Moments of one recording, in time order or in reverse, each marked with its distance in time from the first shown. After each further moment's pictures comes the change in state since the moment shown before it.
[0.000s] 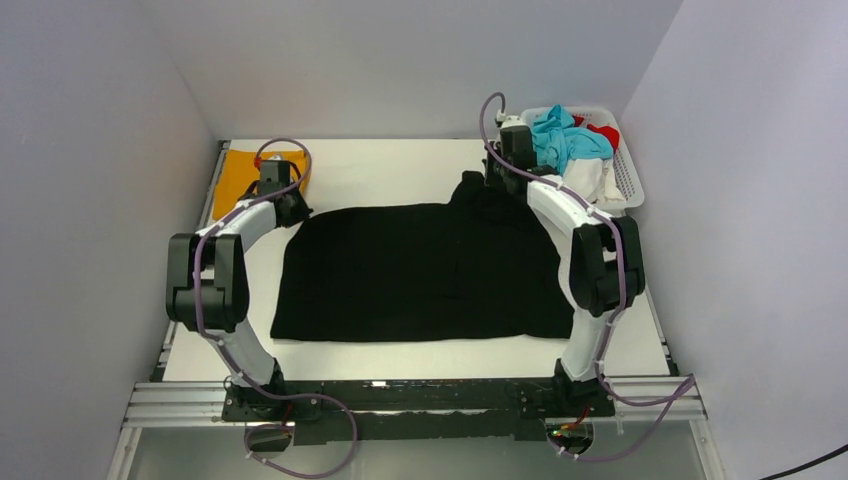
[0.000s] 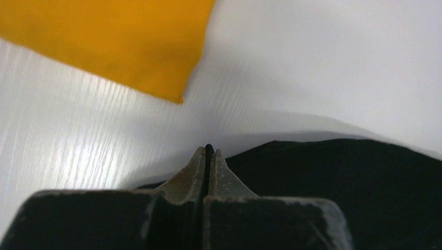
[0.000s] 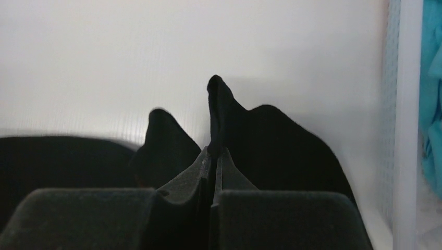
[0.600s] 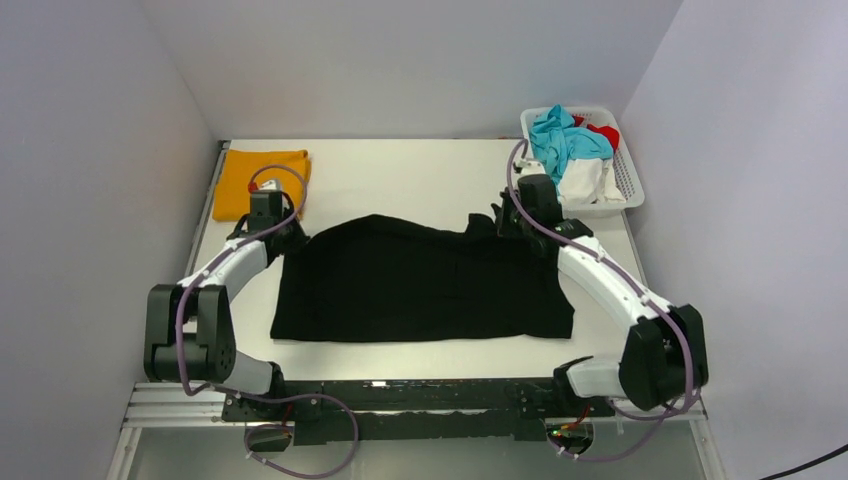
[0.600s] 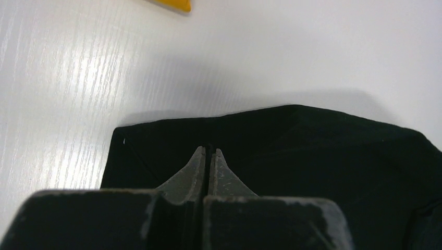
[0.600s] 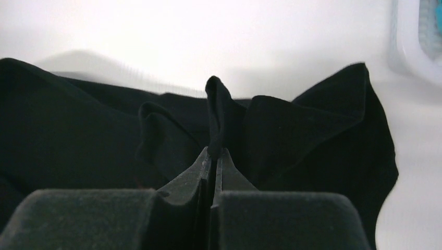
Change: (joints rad) left arm 0.000 -0.307 -0.335 0.068 0.073 0.019; right arm 0.079 -0.564 -0.508 -0.098 0.013 0.109
